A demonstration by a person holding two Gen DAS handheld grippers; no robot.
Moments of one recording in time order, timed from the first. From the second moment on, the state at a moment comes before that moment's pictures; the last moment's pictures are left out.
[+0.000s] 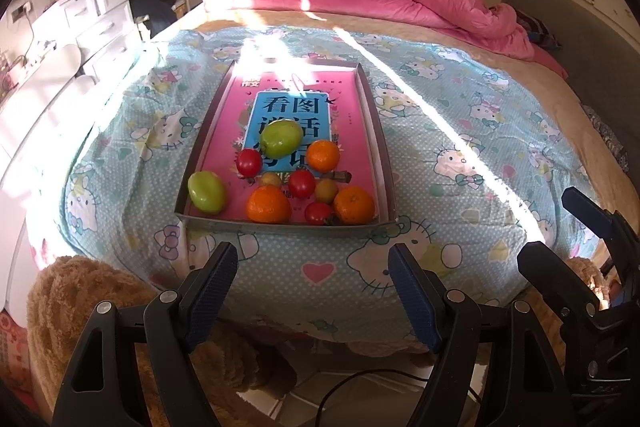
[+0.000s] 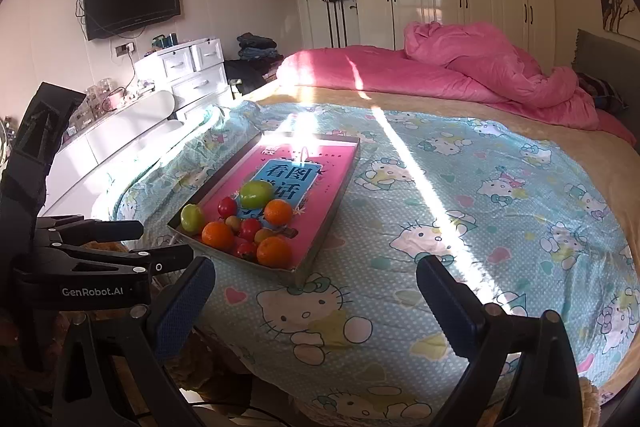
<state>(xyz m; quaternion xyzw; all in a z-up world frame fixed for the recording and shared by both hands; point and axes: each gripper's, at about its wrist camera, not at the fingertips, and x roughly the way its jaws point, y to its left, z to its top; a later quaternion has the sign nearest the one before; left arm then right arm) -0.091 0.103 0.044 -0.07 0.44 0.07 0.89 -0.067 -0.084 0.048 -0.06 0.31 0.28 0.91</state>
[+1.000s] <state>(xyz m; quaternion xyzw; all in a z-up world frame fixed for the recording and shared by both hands) -0.094 0.102 0.047 -0.07 0.44 0.07 0.89 -0.070 -0.086 0.049 -0.07 0.30 0.26 0.91</state>
